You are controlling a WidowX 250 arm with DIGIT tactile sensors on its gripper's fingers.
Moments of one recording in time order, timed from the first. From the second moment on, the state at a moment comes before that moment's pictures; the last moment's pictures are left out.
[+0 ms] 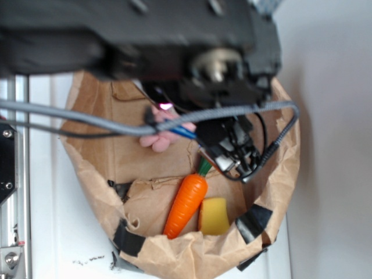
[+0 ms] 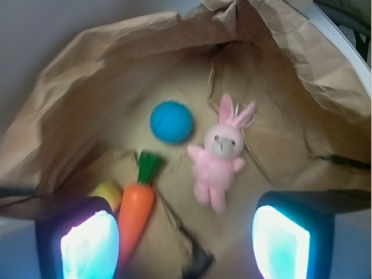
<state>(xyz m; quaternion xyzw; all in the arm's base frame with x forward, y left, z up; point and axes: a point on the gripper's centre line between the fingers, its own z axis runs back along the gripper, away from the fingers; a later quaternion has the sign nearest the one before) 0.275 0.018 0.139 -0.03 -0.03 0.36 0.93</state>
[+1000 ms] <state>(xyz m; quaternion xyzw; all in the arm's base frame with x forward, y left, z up) 0.261 0.054 0.065 -0.01 -0.07 0.37 0.92</state>
